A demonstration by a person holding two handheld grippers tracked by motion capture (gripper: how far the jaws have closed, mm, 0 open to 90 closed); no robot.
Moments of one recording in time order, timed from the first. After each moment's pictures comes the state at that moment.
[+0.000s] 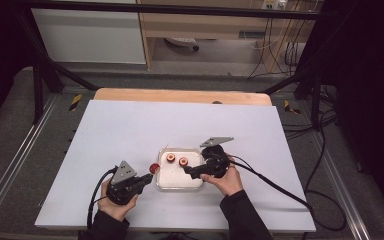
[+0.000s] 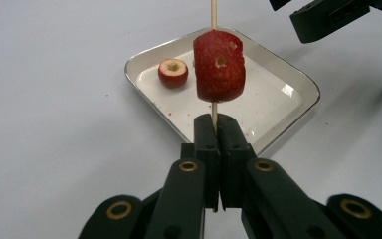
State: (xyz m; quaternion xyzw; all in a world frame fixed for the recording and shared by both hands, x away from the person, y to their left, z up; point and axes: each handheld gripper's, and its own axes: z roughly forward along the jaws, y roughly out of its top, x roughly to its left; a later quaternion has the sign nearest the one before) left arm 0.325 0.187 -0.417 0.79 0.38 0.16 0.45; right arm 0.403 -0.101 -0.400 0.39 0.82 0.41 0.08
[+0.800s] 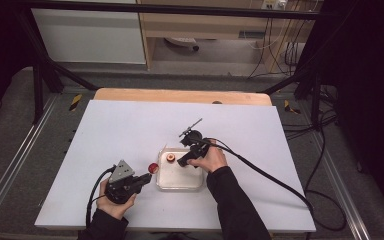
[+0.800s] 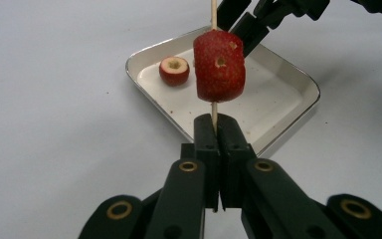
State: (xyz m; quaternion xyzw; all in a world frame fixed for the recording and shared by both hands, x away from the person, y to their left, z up) left arm 0.328 0.192 -0.418 0.79 0.38 0.15 0.45; right arm 0.462 -0.051 -0.402 0.35 0.90 0.24 0.05
